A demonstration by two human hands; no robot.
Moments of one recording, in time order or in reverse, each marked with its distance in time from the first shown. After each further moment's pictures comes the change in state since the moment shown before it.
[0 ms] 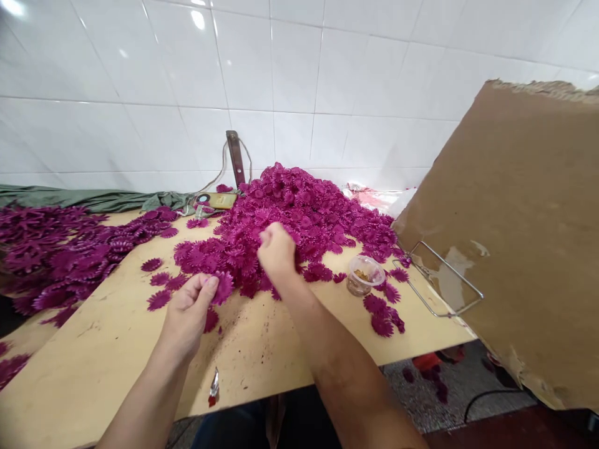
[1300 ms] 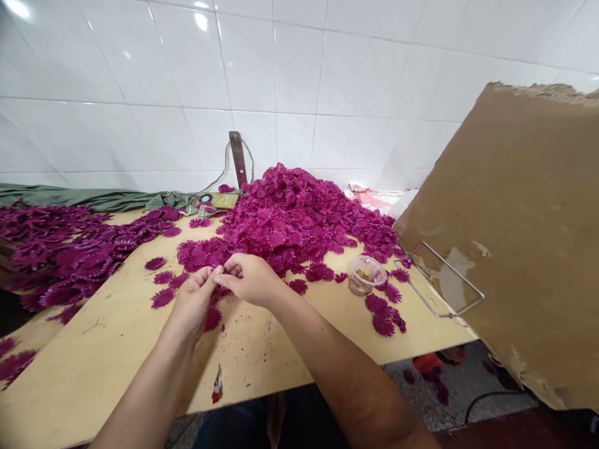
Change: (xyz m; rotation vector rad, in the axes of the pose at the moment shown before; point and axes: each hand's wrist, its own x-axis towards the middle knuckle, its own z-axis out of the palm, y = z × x) left_hand 0.017 -0.005 0.003 -0.128 -0.029 -0.118; right_hand -0.040 -0.016 0.010 0.182 -0.603 -0.144
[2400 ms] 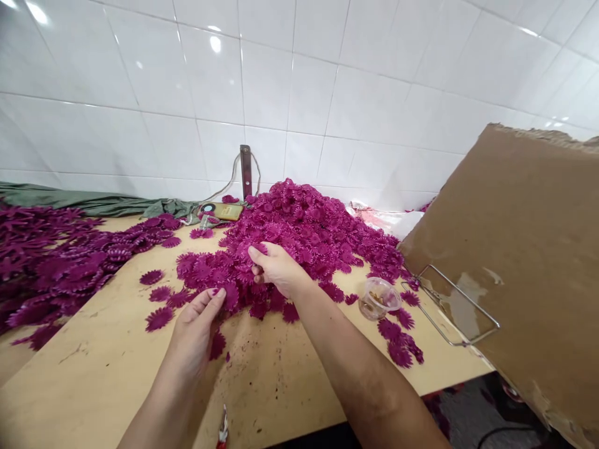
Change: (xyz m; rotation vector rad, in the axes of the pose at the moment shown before) left_hand -0.006 -0.007 -0.006 -0.187 0.064 -0.094; right_hand 0.031 -0.017 -0.021 0.519 0.123 0.294
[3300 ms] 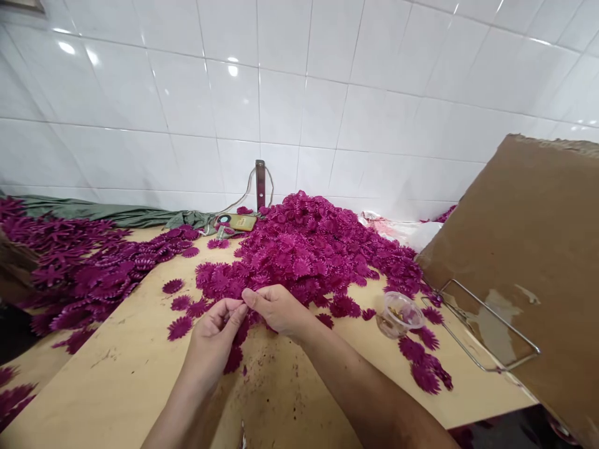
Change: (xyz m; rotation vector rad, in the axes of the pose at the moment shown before) left_hand 0.004 0.008 -0.007 0.299 -0.116 0.160; right_hand -0.014 0.037 0.014 -0.409 -0.218 -0.134
